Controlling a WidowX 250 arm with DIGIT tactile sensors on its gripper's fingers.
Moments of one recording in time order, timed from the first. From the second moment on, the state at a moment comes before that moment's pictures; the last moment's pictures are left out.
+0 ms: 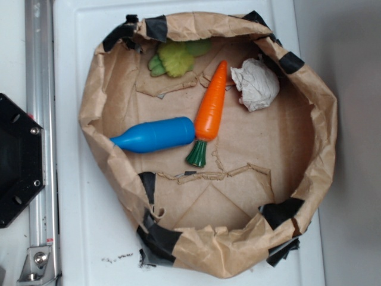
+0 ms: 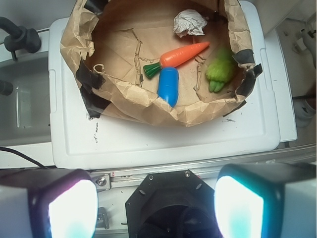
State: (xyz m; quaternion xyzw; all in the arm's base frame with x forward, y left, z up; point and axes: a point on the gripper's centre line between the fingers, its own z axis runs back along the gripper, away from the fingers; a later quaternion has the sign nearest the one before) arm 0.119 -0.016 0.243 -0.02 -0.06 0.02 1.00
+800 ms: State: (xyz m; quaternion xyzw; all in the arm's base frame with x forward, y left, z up) arm 0.187 0.003 0.196 -0.01 -0.14 0.09 0.99
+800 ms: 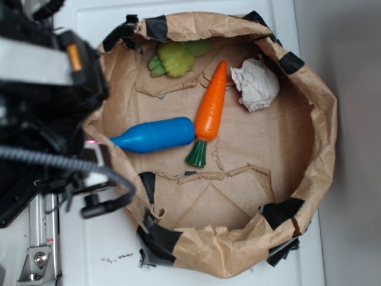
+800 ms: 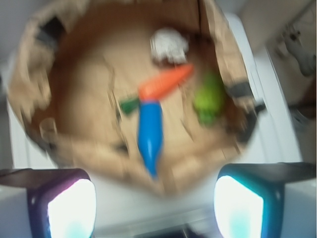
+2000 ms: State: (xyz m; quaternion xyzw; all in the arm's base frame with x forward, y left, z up) arm 0.333 0.051 0.044 0.04 -0.10 0.17 0.98
